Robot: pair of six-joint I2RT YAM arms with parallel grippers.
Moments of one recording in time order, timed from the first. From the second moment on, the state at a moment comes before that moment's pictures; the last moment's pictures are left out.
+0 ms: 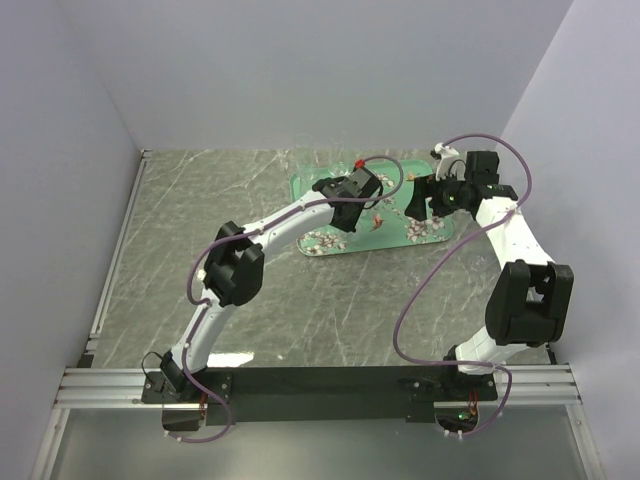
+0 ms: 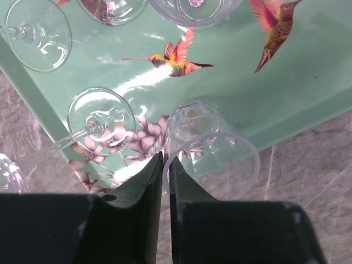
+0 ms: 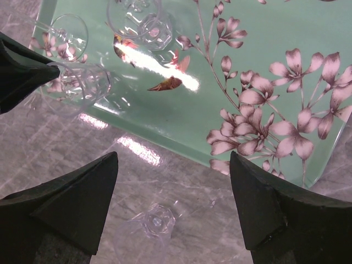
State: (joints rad) left arm -0.83 2.28 2.11 -0.85 -0.34 -0.31; right arm -0.08 1.57 1.26 -0.53 -0.57 -0.24
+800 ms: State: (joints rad) left arm -0.83 2.27 2.13 -0.83 -0.31 -0.31; right arm -0.09 1.48 1.23 -0.61 -0.64 -0.40
